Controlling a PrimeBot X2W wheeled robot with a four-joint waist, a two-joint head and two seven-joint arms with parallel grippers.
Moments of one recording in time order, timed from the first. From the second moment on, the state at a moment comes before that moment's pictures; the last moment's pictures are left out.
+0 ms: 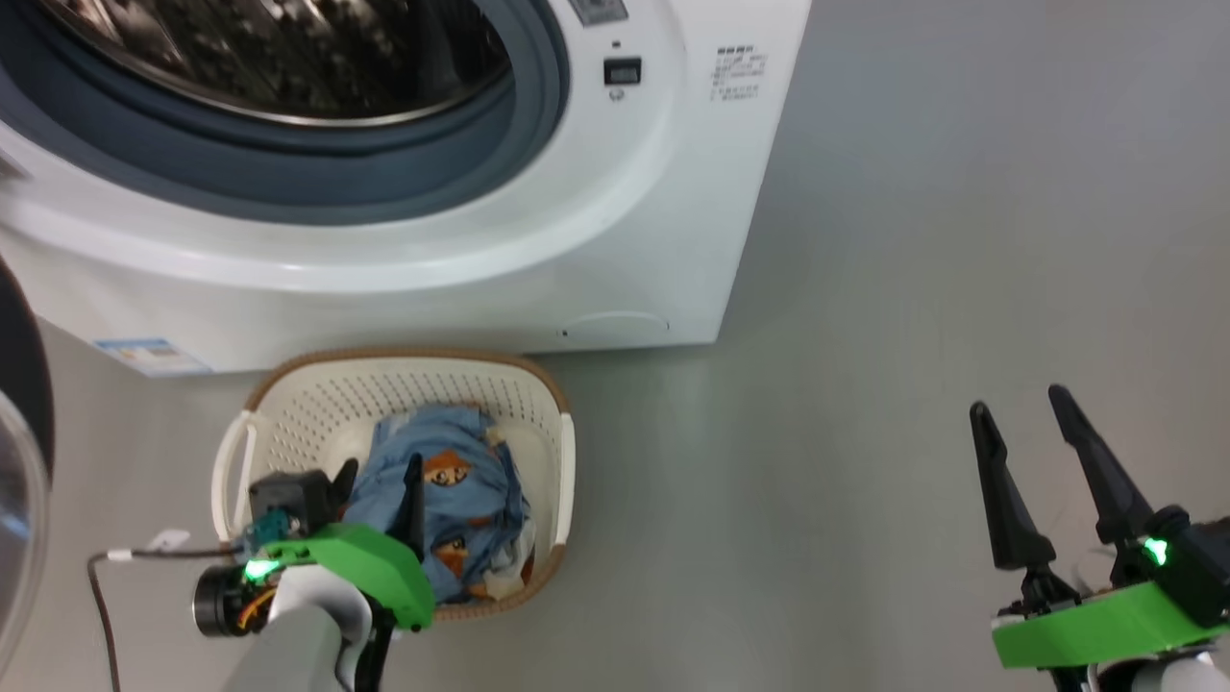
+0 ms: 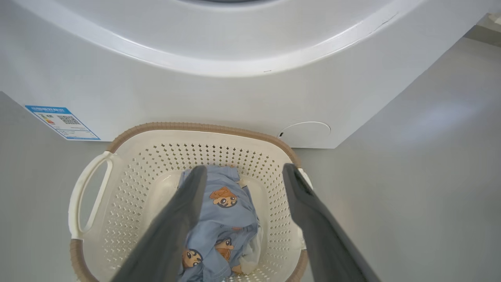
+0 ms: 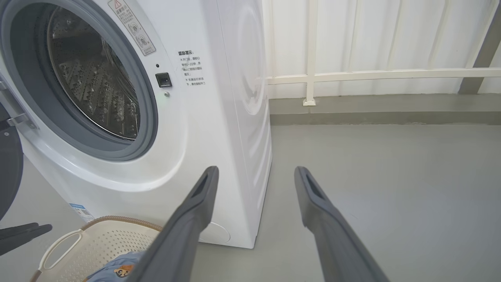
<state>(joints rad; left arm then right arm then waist) -0.52 0.03 -0.30 0.94 -0.40 -0.08 -0.24 -0.02 -0.16 -0.01 -0.09 0.25 0.12 -0.25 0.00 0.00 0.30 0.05</state>
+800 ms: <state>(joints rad) -0.90 0.04 -0.33 1.27 -0.58 -0.09 -0.23 -0.25 -0.22 0.03 -0.17 0.29 0.12 -0.26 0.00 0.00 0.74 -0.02</state>
